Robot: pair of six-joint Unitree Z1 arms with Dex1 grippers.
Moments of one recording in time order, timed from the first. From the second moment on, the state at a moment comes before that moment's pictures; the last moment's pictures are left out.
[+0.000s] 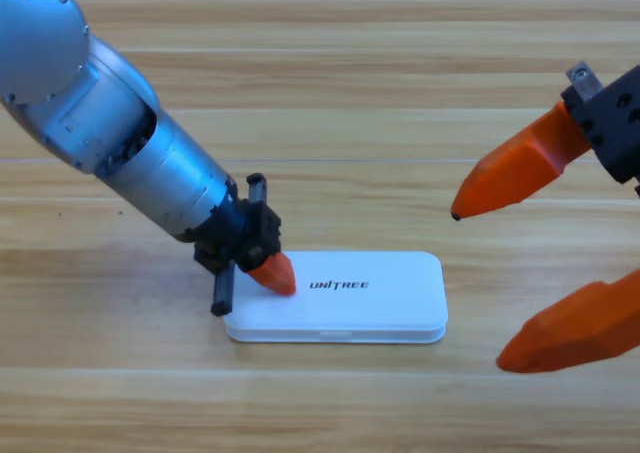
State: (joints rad) arm 0 -0.69 1.94 -1.07 0.26 -0.28 0.74; arm 1 0.94 1.46 -1.34 0.77 0.52 -0.48
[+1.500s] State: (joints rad) arm 0 -0.77 1.39 -1.26 0.71 -0.58 0.58; arm 1 0.94 1.46 -1.34 0.77 0.52 -0.48
